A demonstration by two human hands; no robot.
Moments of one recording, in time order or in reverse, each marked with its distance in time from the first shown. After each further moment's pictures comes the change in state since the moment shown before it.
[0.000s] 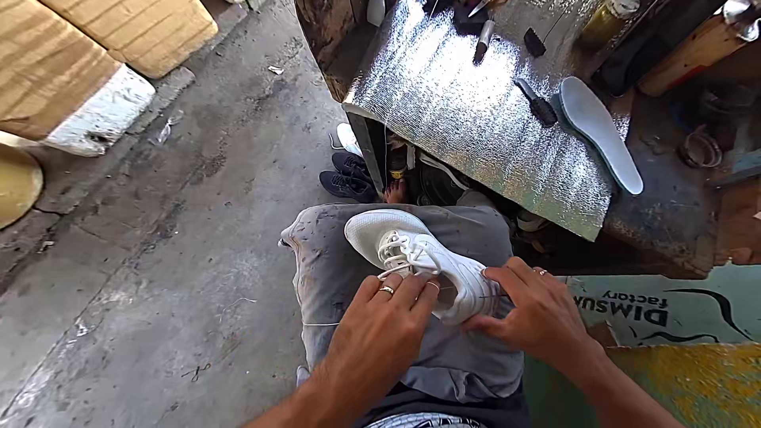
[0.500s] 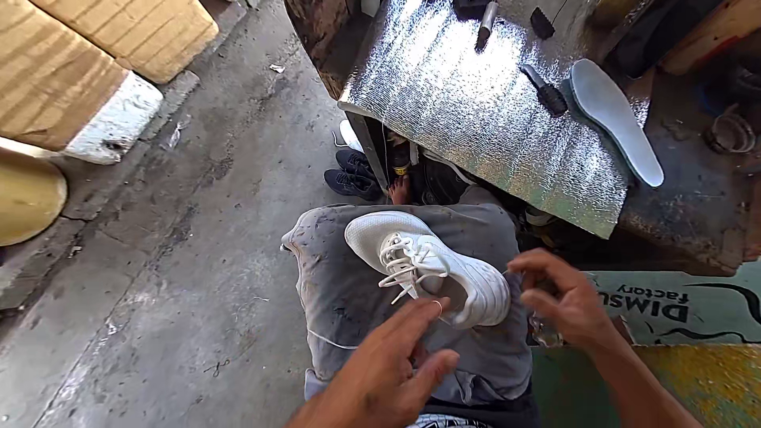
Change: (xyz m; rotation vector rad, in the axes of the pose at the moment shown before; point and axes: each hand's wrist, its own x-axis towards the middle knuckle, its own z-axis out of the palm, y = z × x) left_hand -0.020 0.003 -0.003 -0.973 -0.200 -0.225; right_hand -0.011 0.046 0.011 0.954 0.020 0.214
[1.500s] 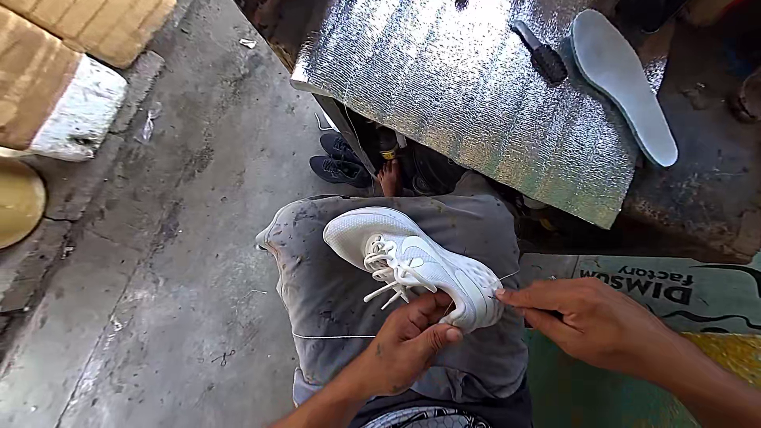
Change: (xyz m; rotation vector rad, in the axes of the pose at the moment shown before) left_hand 0.043 -0.031 0.046 -0.964 -0.135 -0.114; right_hand 0.001 -0.030 -0.042 -0.526 -0.421 -0.017
